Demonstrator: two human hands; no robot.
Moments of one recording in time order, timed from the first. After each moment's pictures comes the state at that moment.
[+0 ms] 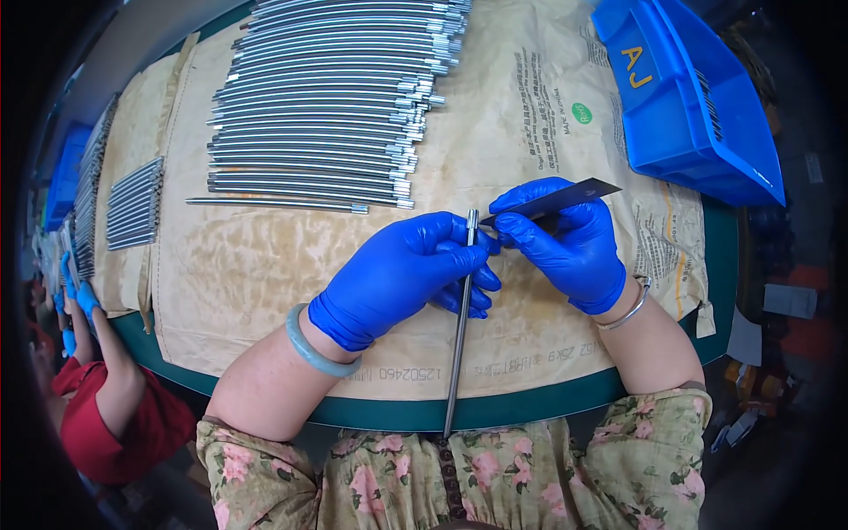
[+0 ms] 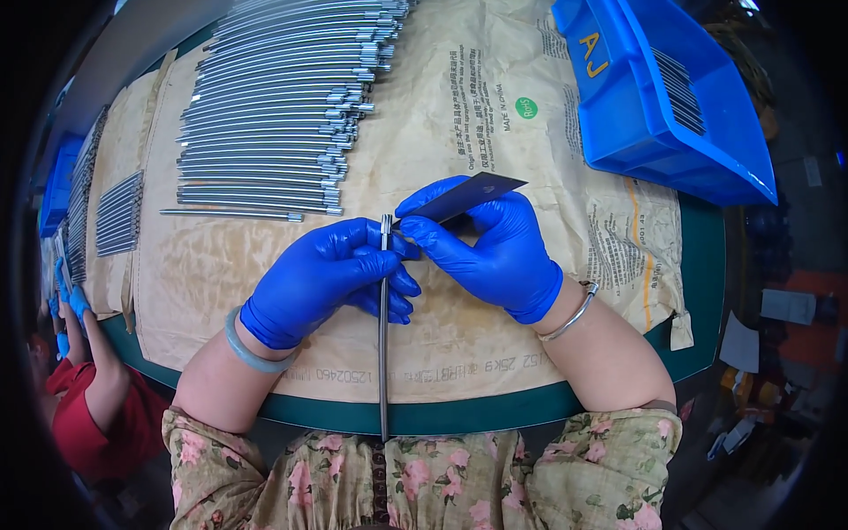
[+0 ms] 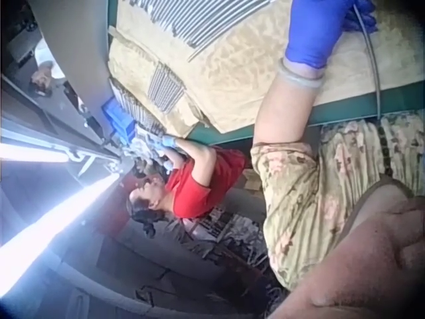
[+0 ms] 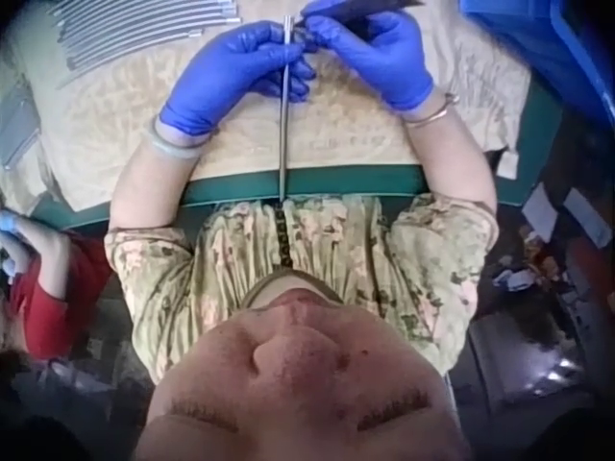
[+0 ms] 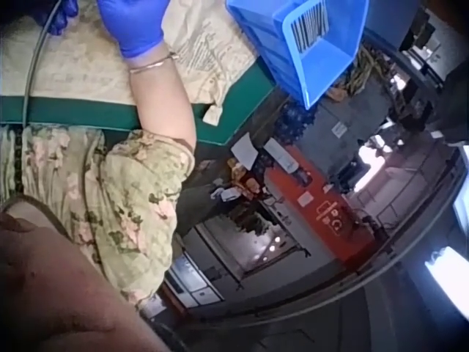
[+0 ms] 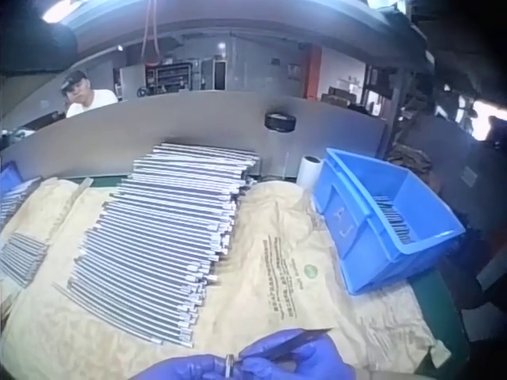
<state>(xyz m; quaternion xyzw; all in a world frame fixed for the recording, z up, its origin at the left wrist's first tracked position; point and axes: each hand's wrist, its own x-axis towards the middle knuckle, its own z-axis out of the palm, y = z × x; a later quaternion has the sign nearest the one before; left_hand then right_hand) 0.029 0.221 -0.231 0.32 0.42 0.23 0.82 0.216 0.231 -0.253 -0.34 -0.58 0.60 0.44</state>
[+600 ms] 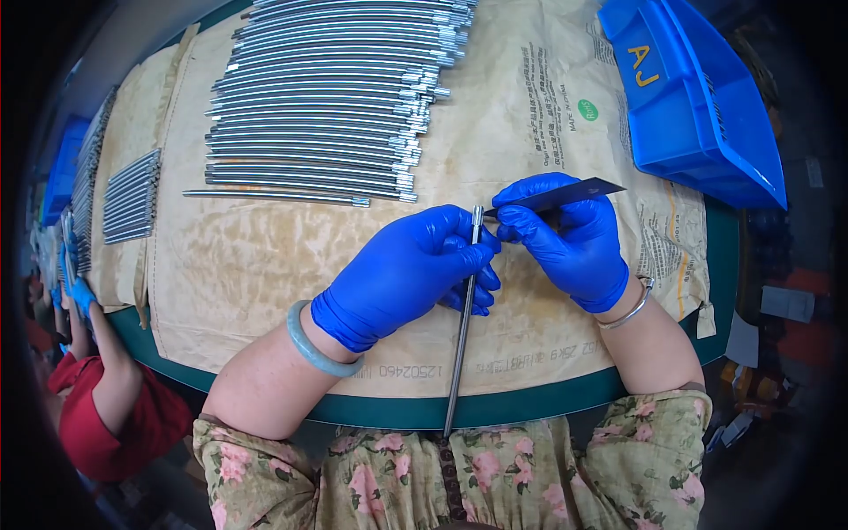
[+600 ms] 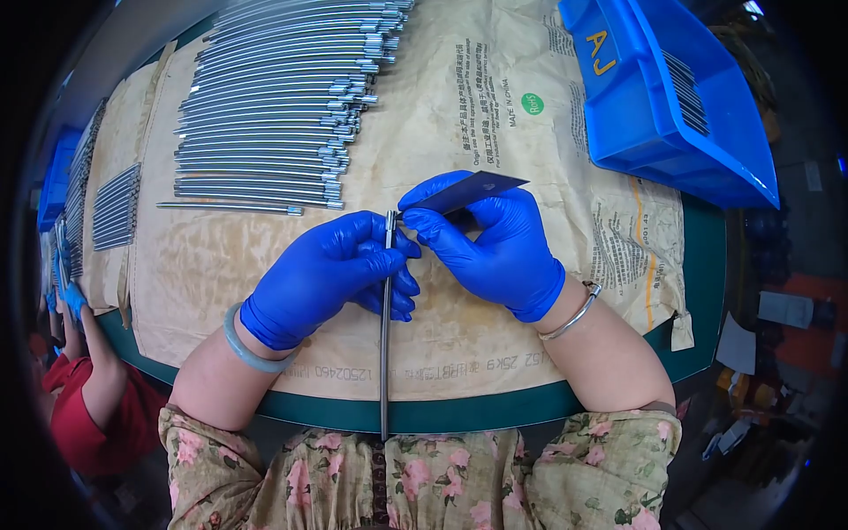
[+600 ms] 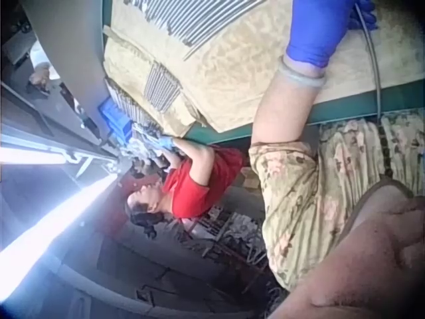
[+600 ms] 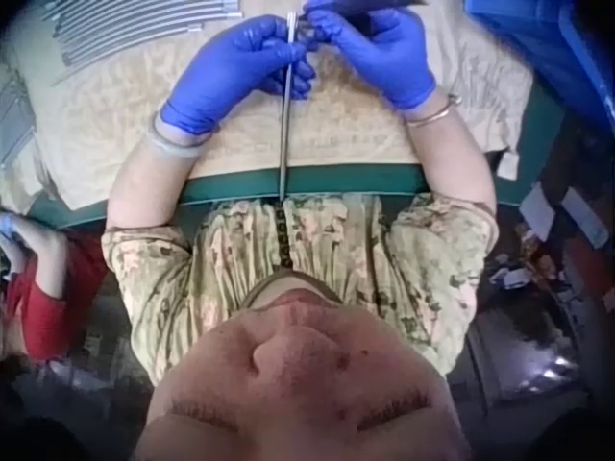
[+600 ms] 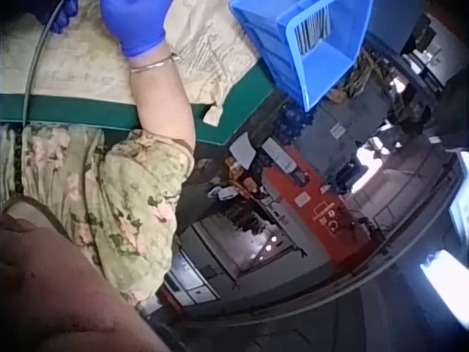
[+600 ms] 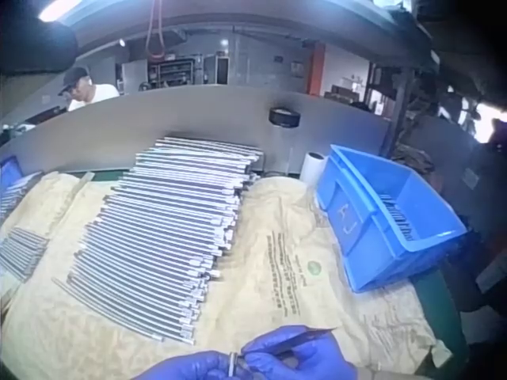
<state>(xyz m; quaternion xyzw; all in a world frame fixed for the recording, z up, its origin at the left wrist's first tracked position) 0.025 0.218 -0.237 0.34 0.43 0.22 0.81 0.205 0.231 -0.258 -0.38 -0.59 0.56 0.45</state>
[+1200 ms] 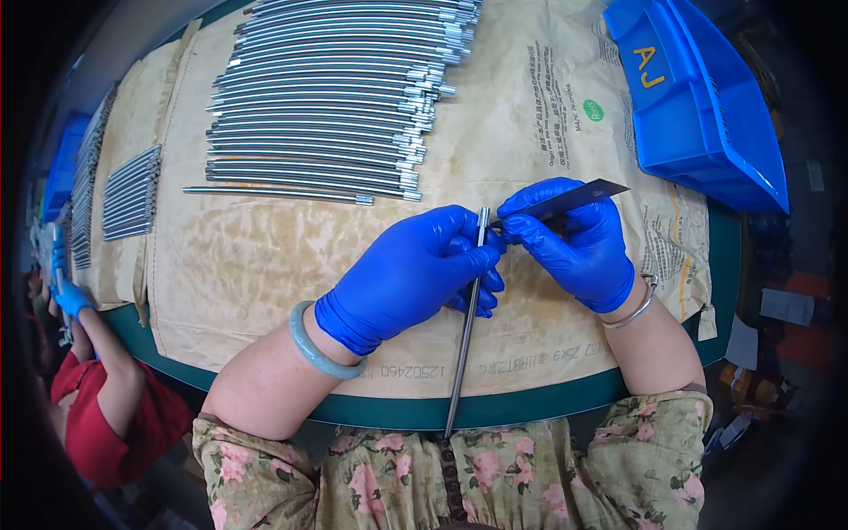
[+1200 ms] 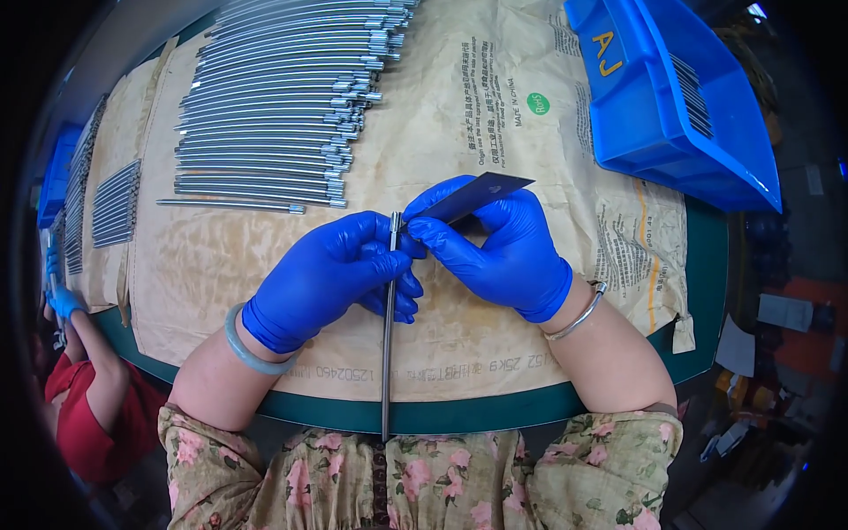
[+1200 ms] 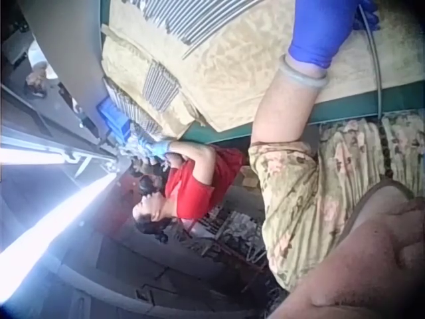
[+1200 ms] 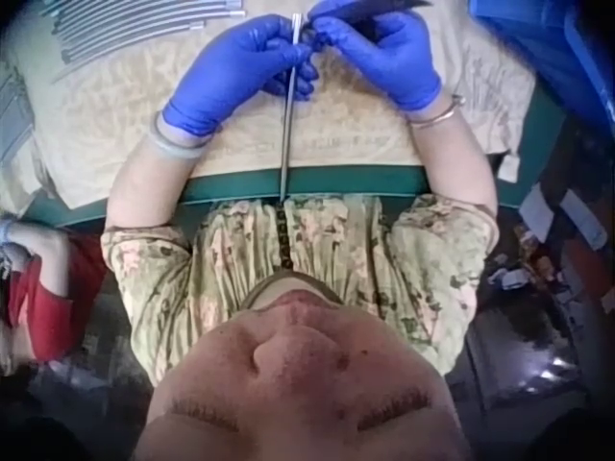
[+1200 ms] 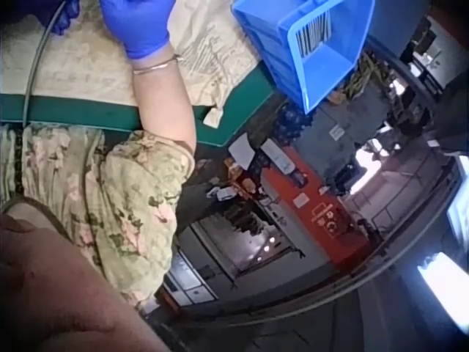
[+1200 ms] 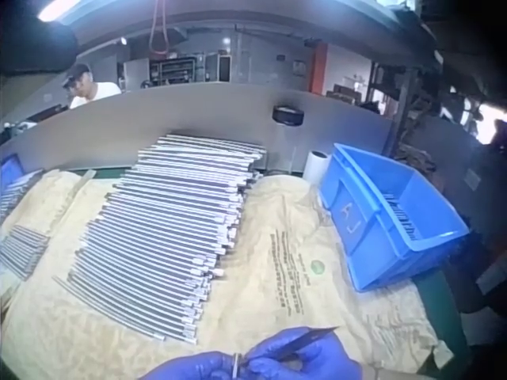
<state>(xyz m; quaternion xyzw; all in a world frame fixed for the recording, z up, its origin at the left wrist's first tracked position) 0.023 0.220 -0.241 0.36 0.44 0.22 0.80 0.211 0.234 -0.261 -0.34 -0.62 0.59 0.40</state>
